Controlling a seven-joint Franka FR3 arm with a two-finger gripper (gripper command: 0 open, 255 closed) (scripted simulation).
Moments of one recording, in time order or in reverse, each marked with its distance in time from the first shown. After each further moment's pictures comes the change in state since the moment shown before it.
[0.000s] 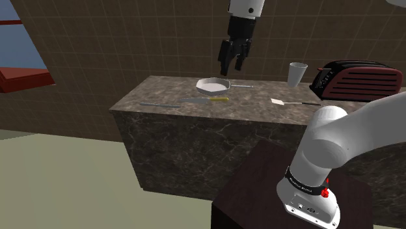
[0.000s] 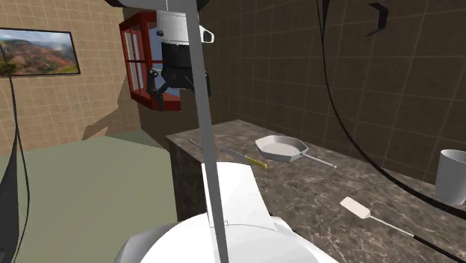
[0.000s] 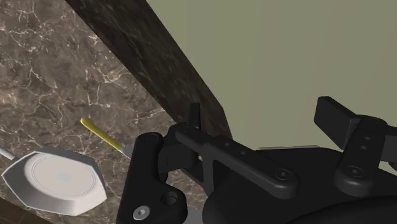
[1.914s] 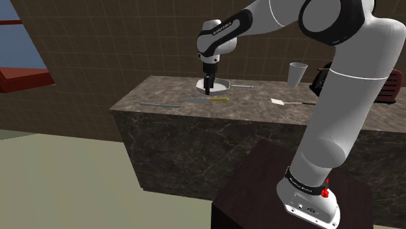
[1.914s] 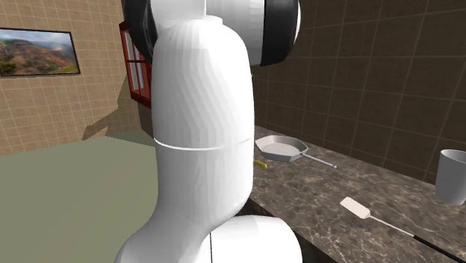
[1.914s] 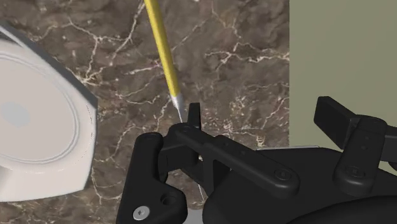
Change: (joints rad) arm -0.022 0.841 -0.300 0.257 -0.086 0.463 -0.725
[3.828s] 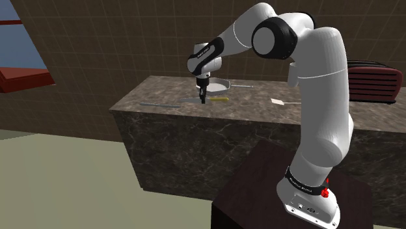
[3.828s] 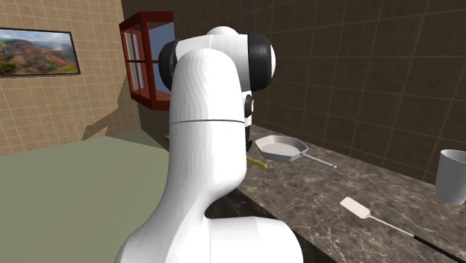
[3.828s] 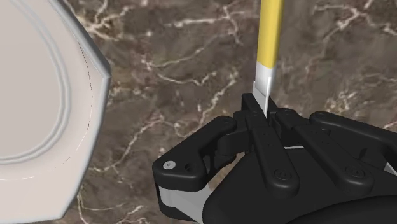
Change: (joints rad) arm -0.053 0.380 0.008 0.241 0.060 0.109 -0.192
